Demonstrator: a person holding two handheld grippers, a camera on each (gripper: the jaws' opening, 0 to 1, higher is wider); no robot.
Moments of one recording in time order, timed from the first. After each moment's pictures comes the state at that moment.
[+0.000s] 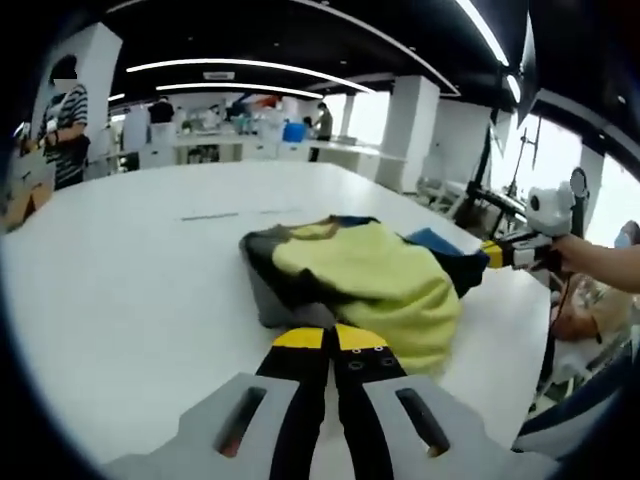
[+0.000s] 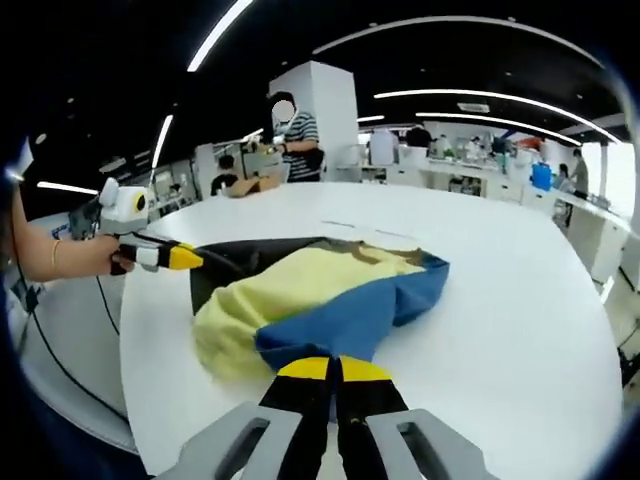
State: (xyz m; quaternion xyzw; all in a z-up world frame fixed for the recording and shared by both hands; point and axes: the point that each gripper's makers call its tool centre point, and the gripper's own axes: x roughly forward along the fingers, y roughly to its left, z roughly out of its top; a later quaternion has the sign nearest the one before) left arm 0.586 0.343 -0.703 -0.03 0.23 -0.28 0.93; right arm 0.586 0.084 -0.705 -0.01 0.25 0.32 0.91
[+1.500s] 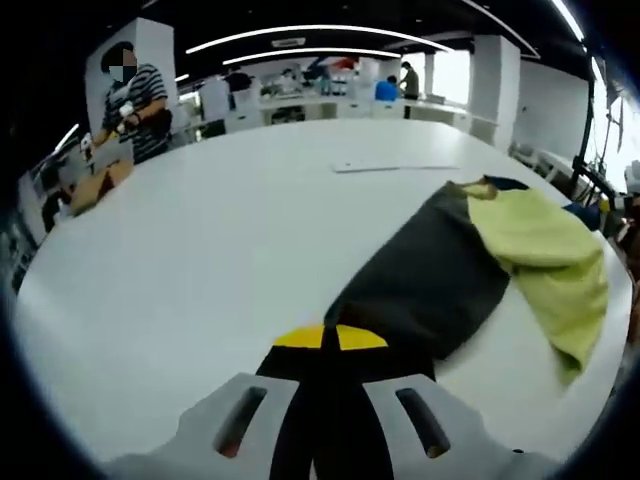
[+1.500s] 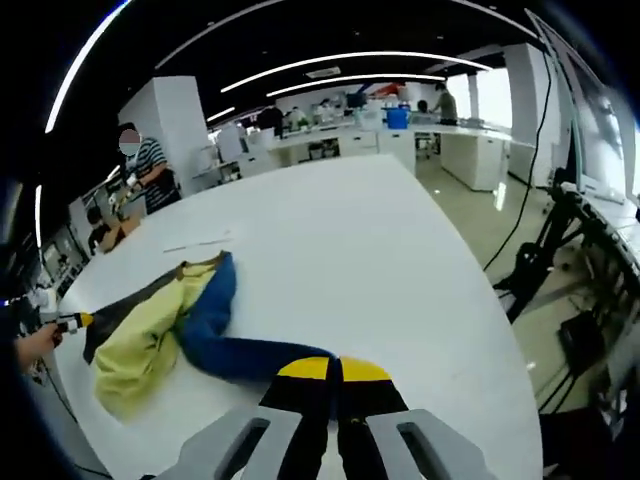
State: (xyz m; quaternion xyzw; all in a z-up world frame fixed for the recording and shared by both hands) left arm 0.650 0.523 -0.750 0.05 0.33 -0.09 0.94; right arm 0.622 -0.102 -0.711 0.07 0.34 0.05 0.94
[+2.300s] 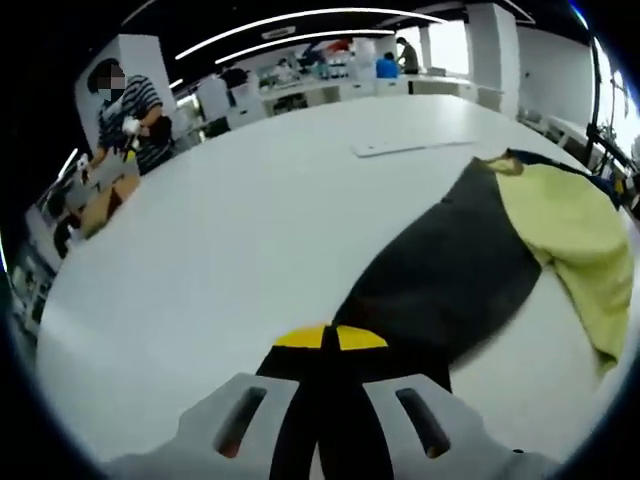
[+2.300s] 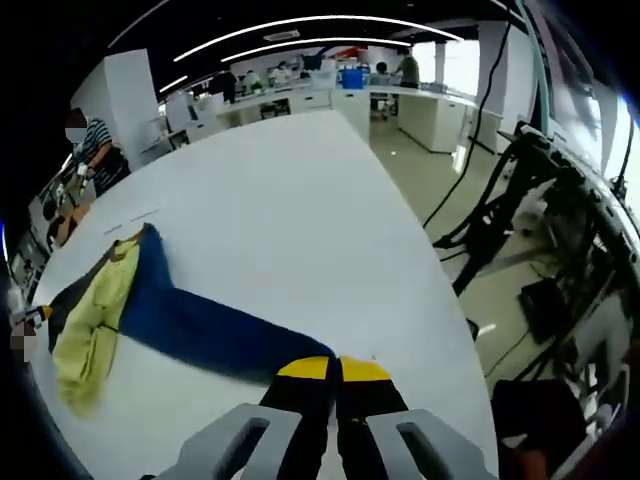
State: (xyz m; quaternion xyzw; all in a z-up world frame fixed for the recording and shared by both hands) left arm 0.676 0.556 -0.755 0.12 0.35 -0.07 0.93; right arm 0.626 -0.179 -0.760 0.04 0.44 -0.04 0.90
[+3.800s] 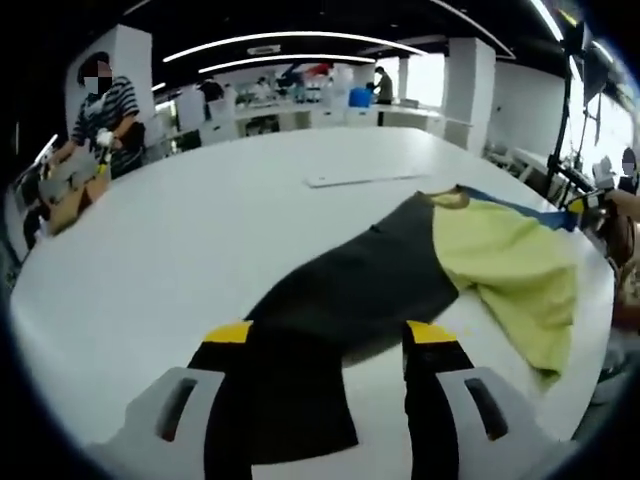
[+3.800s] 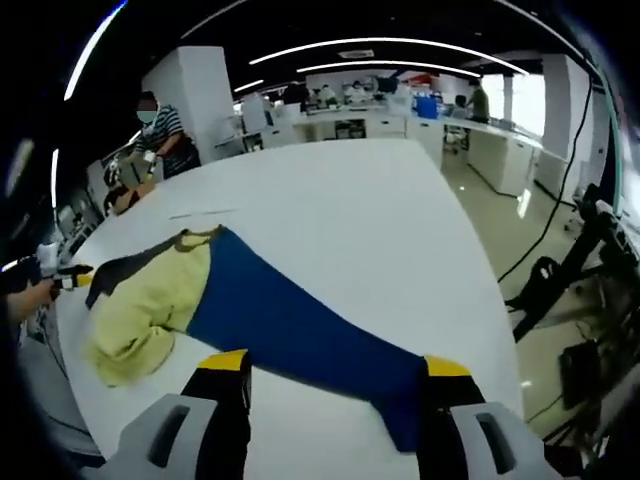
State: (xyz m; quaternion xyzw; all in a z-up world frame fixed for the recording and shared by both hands) left arm 0.637 0.496 -0.728 0.04 0.30 -0.16 0.94; right arm 0.632 -0.086 -0.725 0.02 0.37 0.15 0.92
